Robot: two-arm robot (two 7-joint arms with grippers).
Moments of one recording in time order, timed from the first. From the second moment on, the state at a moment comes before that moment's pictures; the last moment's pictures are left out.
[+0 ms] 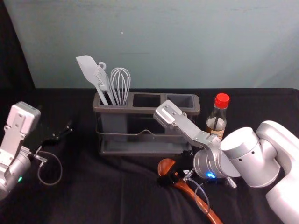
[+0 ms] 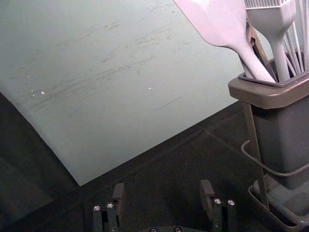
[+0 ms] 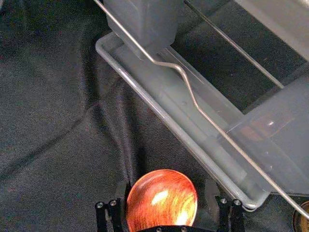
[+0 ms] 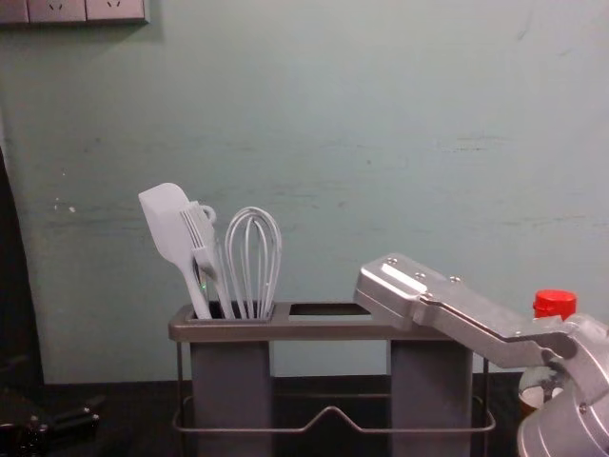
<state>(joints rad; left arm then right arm) -0.20 0.60 0.45 -1.41 -0.25 -0.12 0.03 0.45 0.36 -0.63 -1.55 0.07 0.94 0.44</state>
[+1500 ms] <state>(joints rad) -0.20 0.60 0.45 -1.41 -0.25 -0.12 0.03 0.40 0.33 -0.57 -1.58 -0.01 0.93 0.50</state>
